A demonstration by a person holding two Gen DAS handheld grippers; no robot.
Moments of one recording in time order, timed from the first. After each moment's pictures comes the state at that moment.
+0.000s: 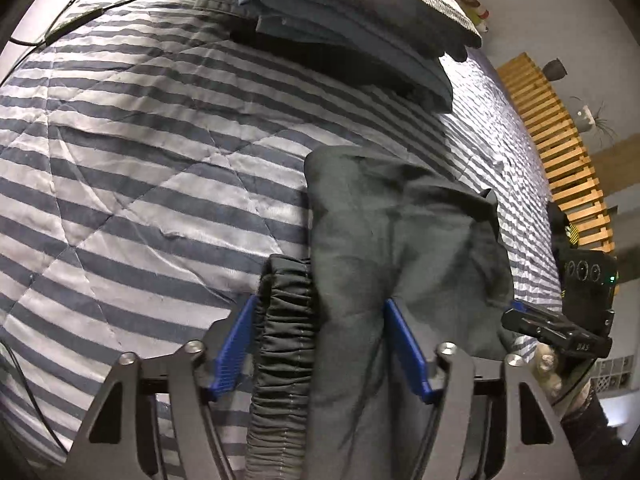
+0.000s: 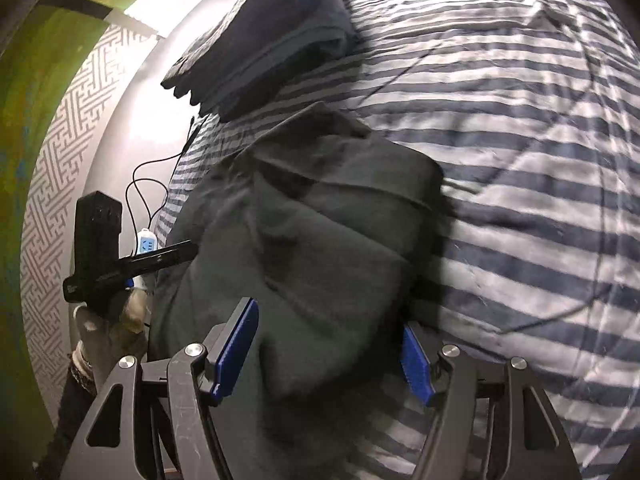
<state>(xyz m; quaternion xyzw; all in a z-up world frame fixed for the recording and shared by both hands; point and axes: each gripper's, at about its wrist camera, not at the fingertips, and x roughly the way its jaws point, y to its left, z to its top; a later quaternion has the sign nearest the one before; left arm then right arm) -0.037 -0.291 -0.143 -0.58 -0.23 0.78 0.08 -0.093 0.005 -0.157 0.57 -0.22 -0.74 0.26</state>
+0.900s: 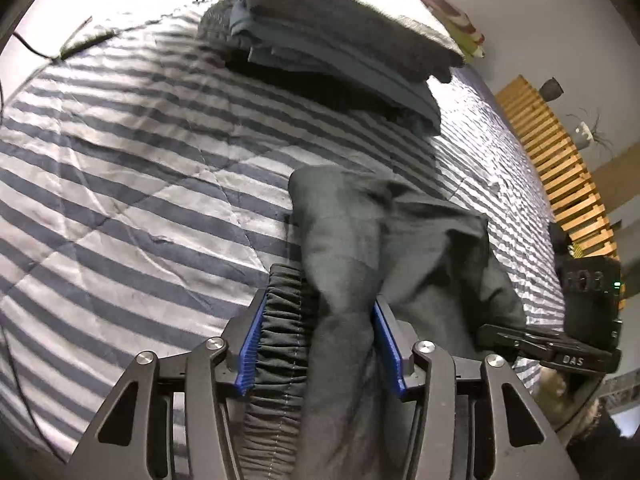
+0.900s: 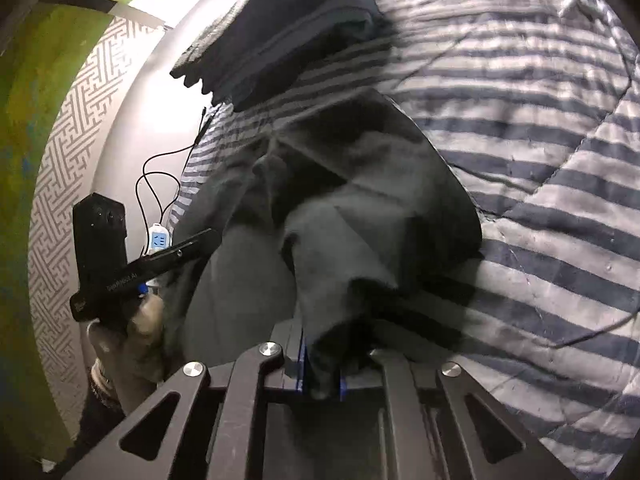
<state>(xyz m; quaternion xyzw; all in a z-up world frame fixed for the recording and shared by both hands) -0.020 -0.272 -0.126 -0.52 -0.22 0.82 0.05 -0.098 -0.013 -0.155 0.58 -0.22 -0.73 0.28</state>
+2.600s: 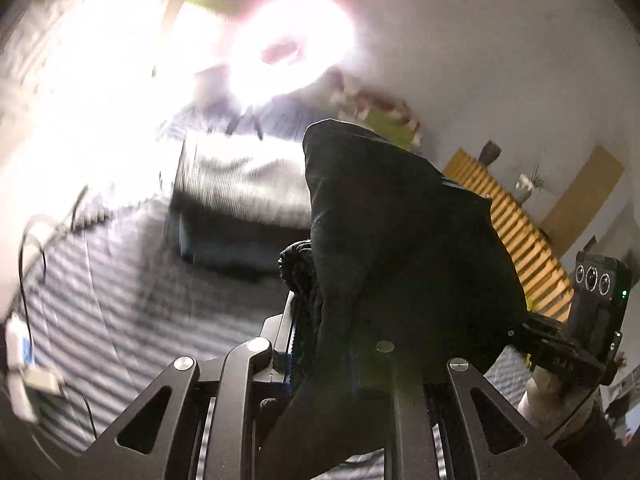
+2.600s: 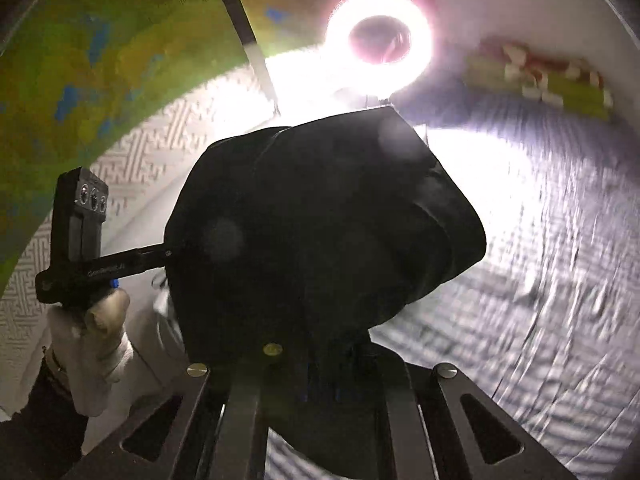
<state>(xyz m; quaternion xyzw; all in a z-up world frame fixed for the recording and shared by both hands) -0.011 -0.258 0.081 -0.33 -0.20 0.92 0.07 -0.077 -0.012 0.069 0.37 -0.04 -0.88 0.29</state>
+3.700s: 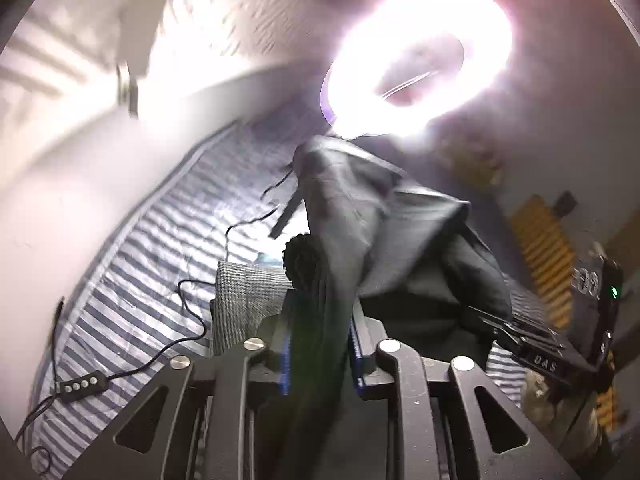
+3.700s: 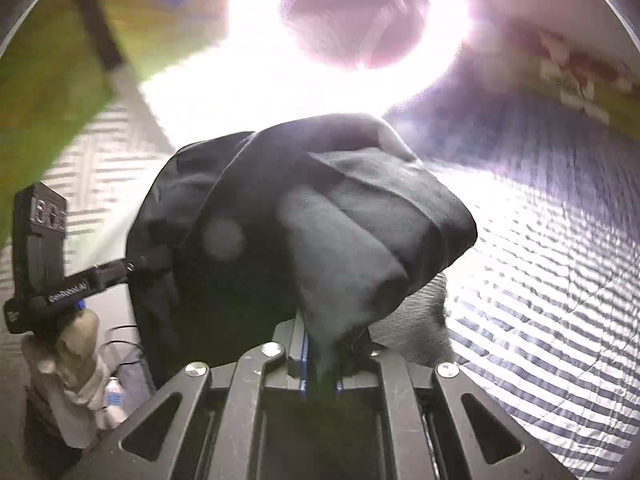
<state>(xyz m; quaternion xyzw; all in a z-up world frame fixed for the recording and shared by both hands) -0.347 -0.424 0.013 -0.40 -0.24 0.89 -0.02 -0.453 -0.107 0.023 0.44 -0.03 -0.85 0.28</state>
